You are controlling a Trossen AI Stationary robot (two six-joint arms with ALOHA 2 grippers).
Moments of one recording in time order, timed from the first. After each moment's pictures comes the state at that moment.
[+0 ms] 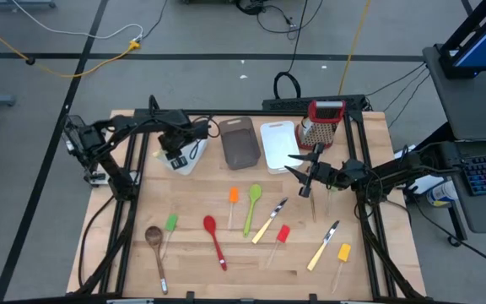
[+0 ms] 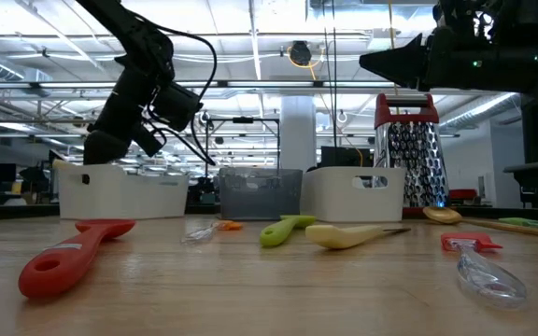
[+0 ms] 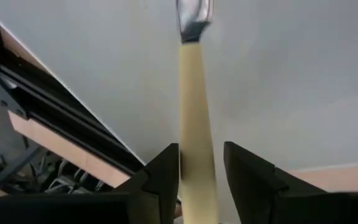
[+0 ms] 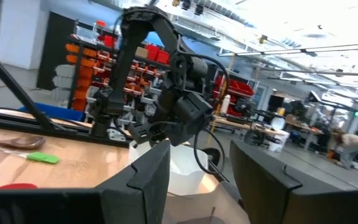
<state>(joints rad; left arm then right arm) 0.55 1.69 1.09 -1.36 -0.29 -0.06 0.01 1.22 0.15 1.31 0.24 -0.32</state>
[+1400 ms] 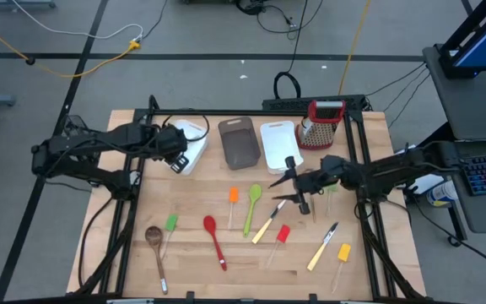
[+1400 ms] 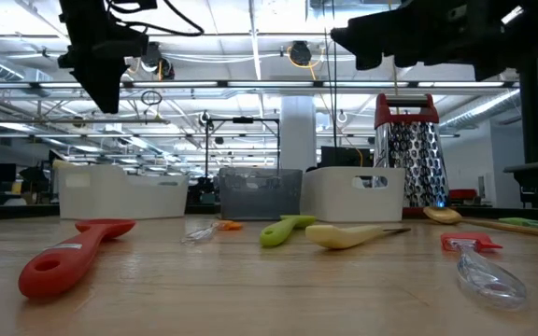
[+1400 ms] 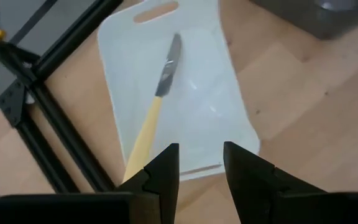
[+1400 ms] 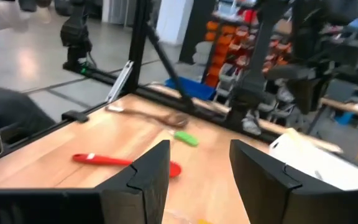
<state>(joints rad) 0.20 1.16 1.09 -1.26 -0.37 -0.58 0.02 1.24 0.45 0.76 -0.29 -0.25</state>
